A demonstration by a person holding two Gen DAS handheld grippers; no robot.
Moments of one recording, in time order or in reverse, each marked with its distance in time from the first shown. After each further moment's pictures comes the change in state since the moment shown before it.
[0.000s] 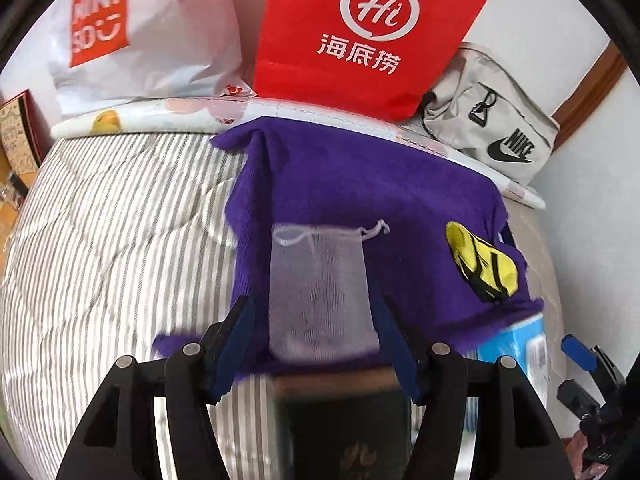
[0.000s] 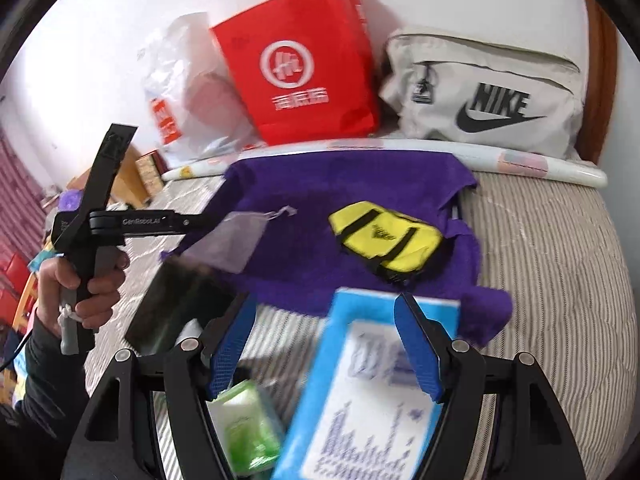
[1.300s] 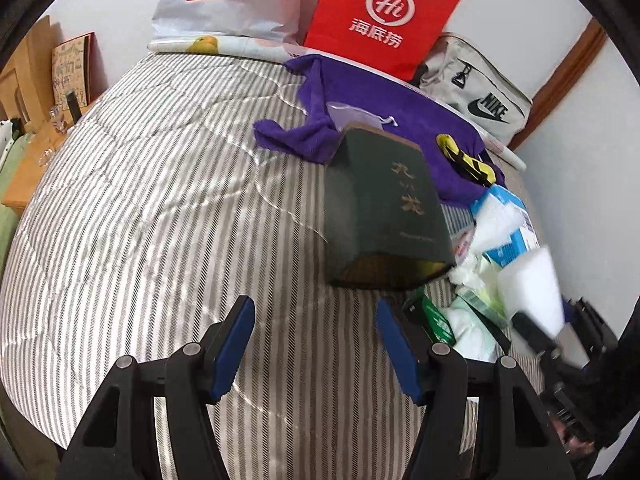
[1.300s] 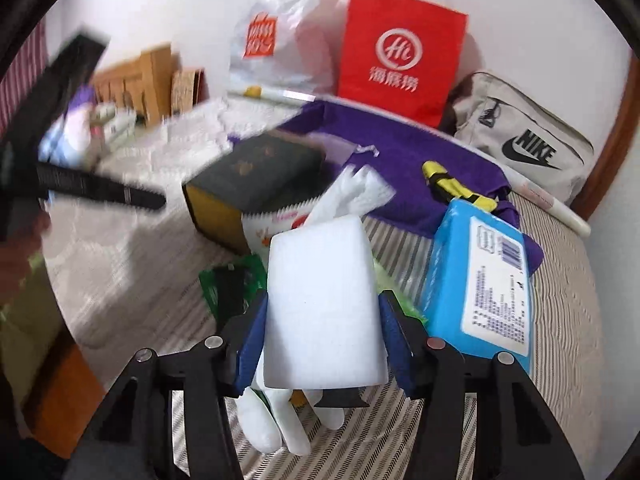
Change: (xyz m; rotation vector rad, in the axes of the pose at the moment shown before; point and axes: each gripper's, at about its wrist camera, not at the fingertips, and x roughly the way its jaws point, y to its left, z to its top) left arm -0.070 0.041 -0.169 -0.039 -0.034 -0.015; right arm -0.013 0.111 -0.114 -0.282 -0.050 -0.163
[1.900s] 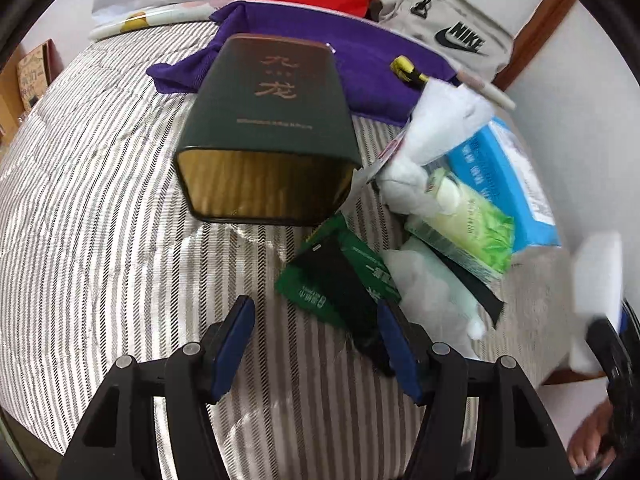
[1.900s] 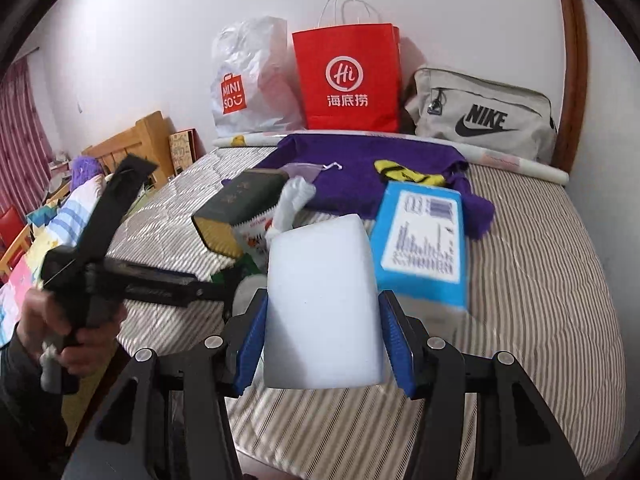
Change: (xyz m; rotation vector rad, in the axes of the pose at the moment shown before) left arm 0.052 -0.082 -0.031 0.087 0.092 0.049; right arm -0.065 -0.053 -0.055 0.166 -0.089 0.066
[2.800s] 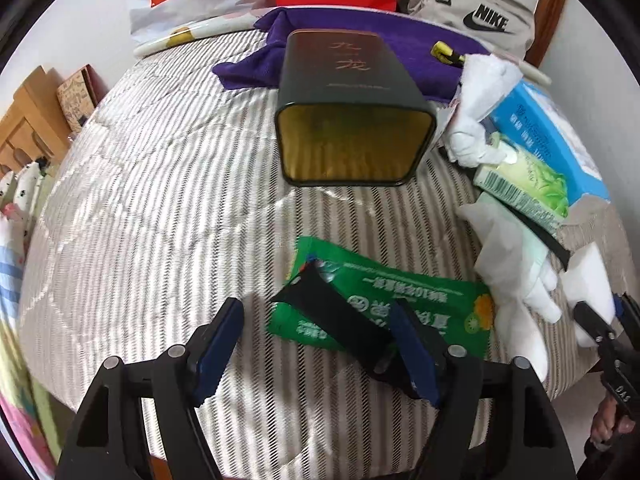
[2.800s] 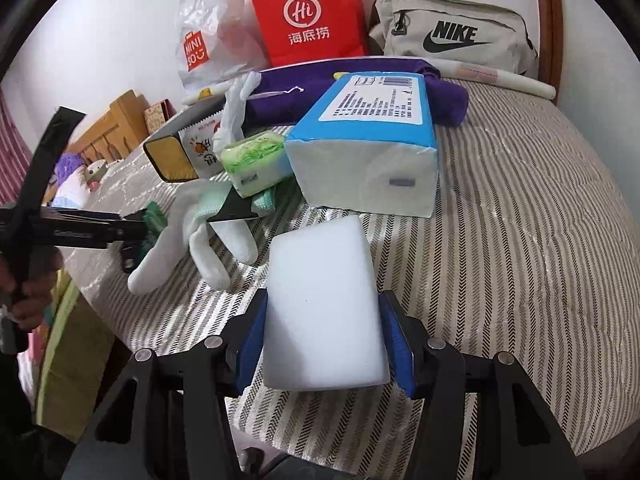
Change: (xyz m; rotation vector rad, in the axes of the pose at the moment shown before) left arm -0.015 0.020 -0.030 0.058 -0.026 0.188; right arm 0.044 -0.034 -0.066 0.095 0.139 -0.014
